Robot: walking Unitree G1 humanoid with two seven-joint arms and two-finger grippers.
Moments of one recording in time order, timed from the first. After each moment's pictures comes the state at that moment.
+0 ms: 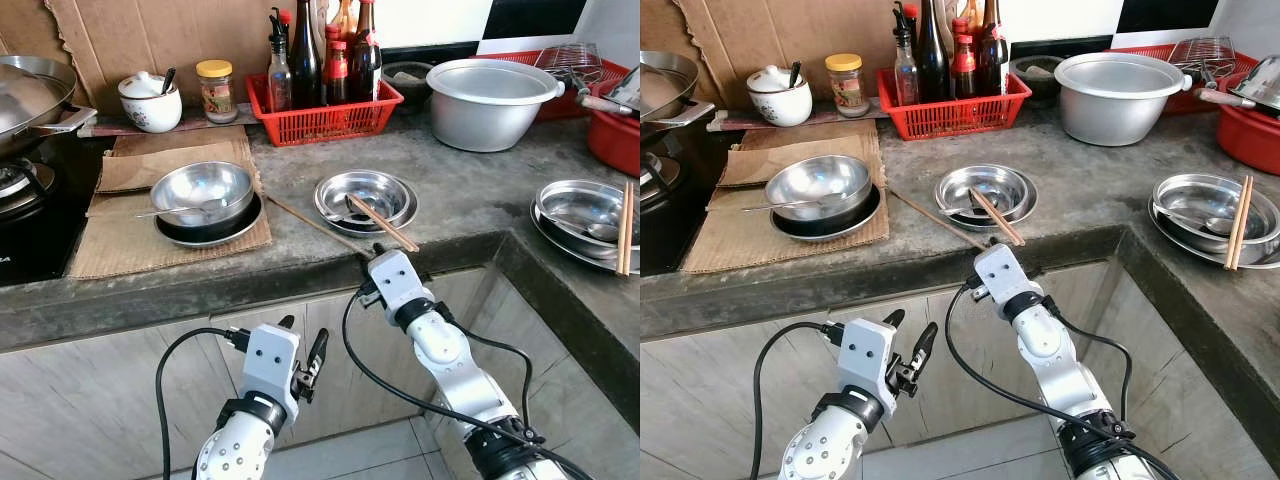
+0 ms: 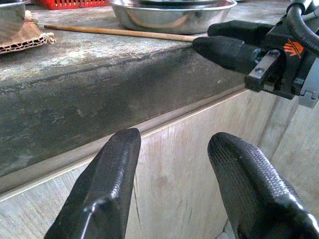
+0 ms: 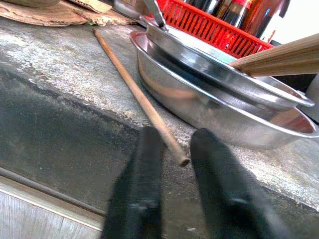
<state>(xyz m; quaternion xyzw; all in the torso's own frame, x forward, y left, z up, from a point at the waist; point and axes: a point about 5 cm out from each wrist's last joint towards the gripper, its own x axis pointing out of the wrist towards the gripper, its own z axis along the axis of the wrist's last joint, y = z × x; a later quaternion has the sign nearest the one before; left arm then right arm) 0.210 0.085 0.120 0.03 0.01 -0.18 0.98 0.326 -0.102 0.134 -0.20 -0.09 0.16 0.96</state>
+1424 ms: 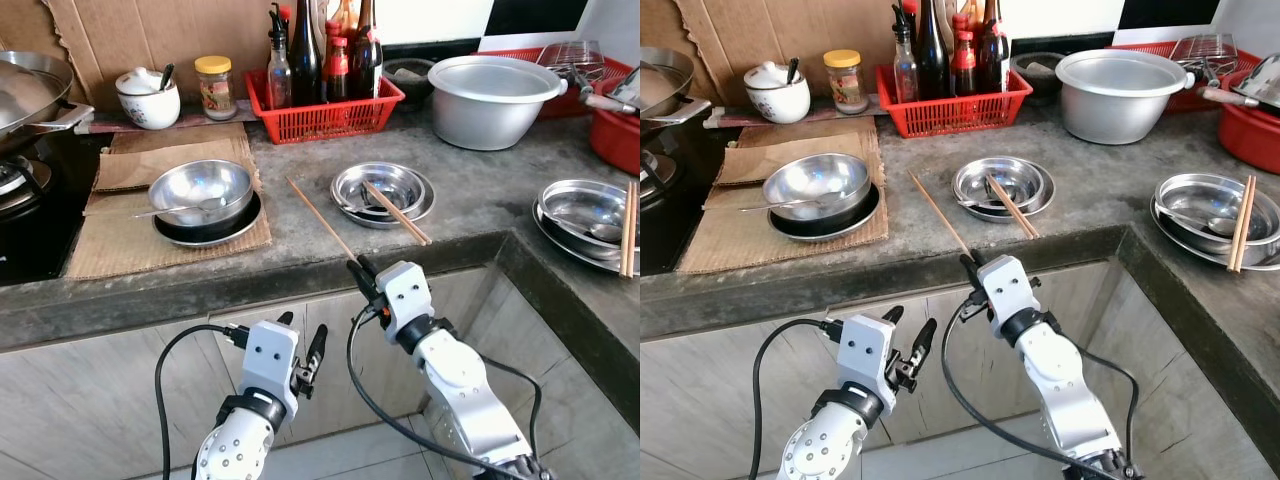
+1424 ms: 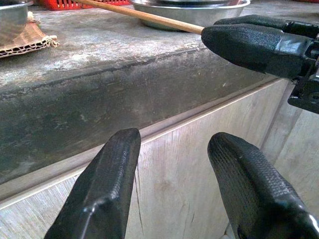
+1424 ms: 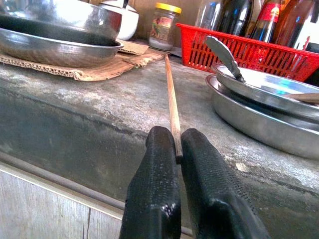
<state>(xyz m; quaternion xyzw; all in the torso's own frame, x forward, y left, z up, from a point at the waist) 0.213 0.085 0.123 0.04 0.00 -0.18 0.98 0.293 -0.095 0.144 -0.10 -0.11 0.24 0.96</state>
